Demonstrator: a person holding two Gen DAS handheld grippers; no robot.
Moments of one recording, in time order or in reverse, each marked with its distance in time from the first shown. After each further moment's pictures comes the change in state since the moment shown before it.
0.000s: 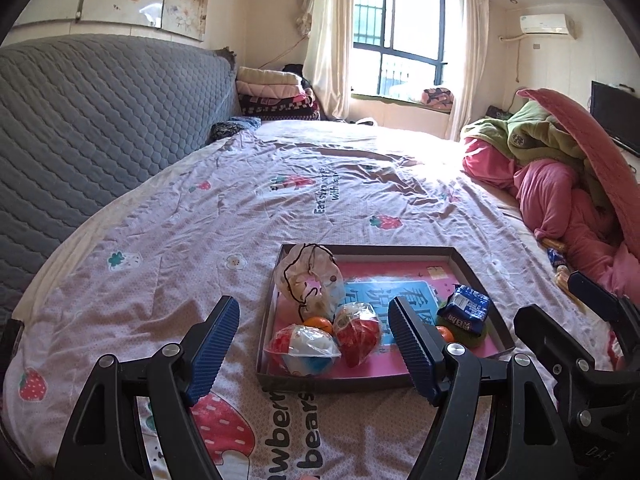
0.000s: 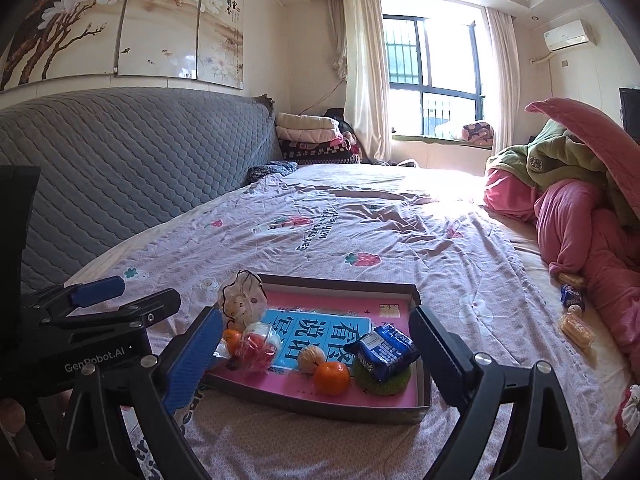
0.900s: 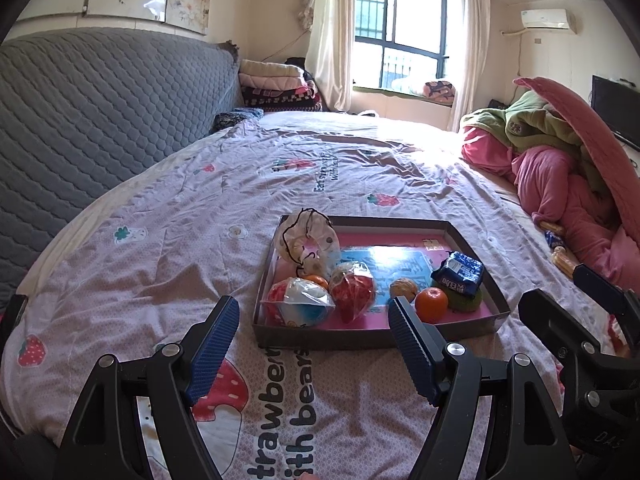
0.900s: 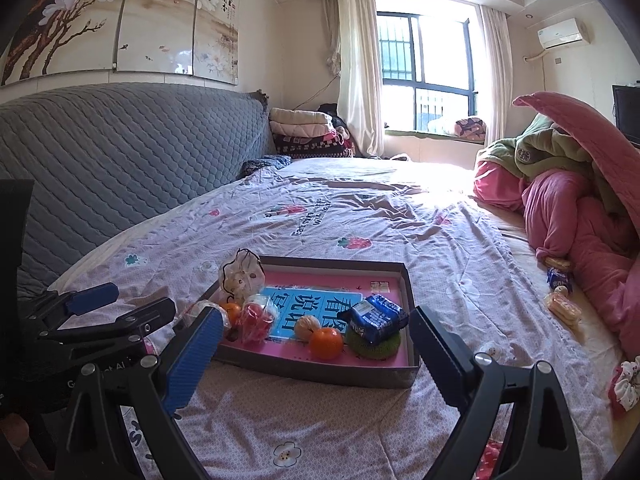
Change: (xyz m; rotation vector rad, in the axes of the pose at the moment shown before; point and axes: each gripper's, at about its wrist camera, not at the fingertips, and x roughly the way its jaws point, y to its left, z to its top) left arm -0.015 -0.008 -0.040 0.001 0.029 0.011; right arm -0.026 0.002 -0.028 0.013 0.024 -0.025
